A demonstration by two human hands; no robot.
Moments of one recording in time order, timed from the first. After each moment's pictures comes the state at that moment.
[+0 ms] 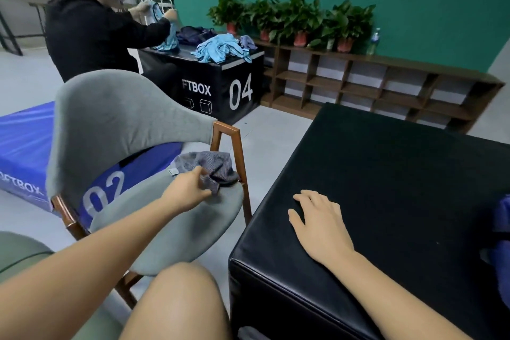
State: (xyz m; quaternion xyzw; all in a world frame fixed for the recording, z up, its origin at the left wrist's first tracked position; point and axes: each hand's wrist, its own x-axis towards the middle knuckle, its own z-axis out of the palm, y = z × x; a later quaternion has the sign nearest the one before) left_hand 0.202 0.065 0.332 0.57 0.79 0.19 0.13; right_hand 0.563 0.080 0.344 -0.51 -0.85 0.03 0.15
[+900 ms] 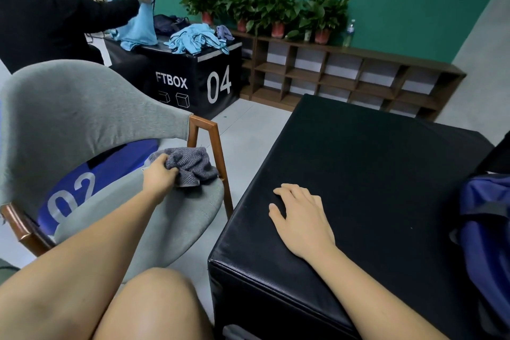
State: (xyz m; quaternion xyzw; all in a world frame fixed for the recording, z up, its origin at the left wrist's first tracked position) left_hand 0.180 0.123 0.296 0.40 0.80 0.42 0.16; right_hand 0.564 0.078 0.342 -0.52 -0.83 0.03 0.17
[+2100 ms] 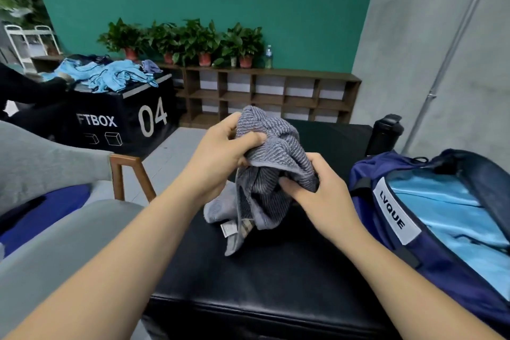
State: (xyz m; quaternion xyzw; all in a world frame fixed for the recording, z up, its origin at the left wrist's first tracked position) left_hand 0.516 0.051 0.541 0.60 0.36 0.54 0.47; right_hand 0.731 0.016 0.485 -0.50 -0.67 0.23 0.49
